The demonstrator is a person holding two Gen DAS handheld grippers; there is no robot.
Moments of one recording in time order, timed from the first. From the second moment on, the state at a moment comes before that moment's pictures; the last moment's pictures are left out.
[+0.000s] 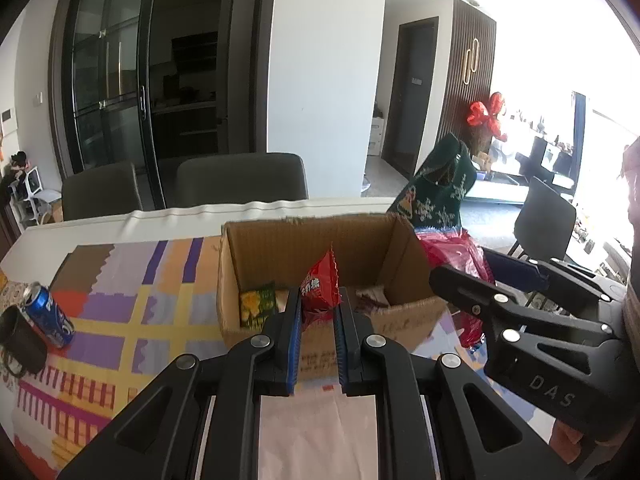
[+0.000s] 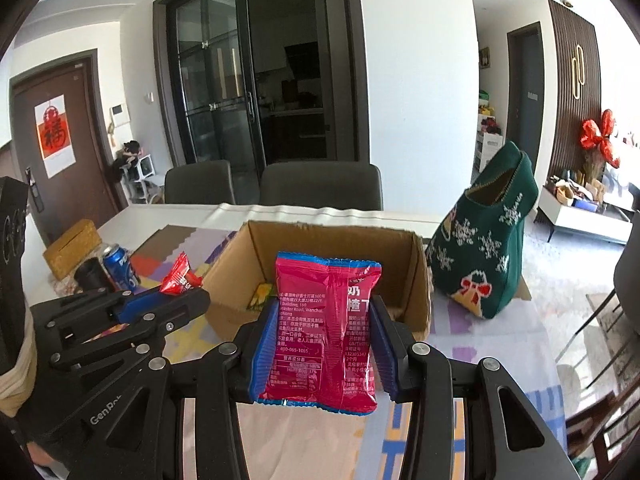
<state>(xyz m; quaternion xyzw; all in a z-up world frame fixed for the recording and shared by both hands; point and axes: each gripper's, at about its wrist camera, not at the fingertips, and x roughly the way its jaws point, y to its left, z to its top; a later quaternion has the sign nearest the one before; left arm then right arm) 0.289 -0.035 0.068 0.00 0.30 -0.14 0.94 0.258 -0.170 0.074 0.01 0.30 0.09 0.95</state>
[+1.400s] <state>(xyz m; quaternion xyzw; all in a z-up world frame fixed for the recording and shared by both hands) 0.292 -0.029 0.082 0.04 0.31 -0.08 0.95 0.290 -0.190 0.083 0.00 0.31 0.05 0.95</state>
